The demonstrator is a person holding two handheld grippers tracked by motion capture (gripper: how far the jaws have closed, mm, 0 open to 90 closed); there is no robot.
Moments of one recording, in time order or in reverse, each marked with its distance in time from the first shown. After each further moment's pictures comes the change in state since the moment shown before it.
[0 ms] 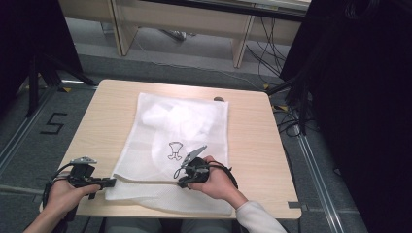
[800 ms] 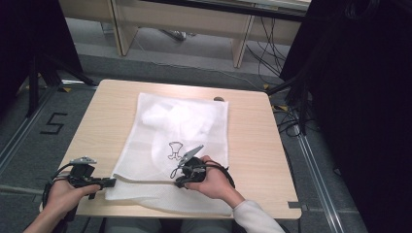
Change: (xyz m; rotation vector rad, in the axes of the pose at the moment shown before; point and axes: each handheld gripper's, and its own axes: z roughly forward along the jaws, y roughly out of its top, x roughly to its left) left arm -0.003 -0.001 0.002 -0.034 -0.003 -0.029; right arm 0.002 0.007 0.005 0.002 0.003 -0.017
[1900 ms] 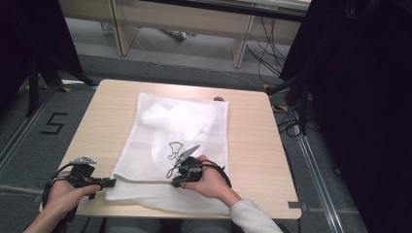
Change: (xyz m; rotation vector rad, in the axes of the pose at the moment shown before) left arm 0.001 0.001 -0.002 0.025 -0.007 0.014; right arm 0.003 0.007 0.007 -0.001 0.017 0.011
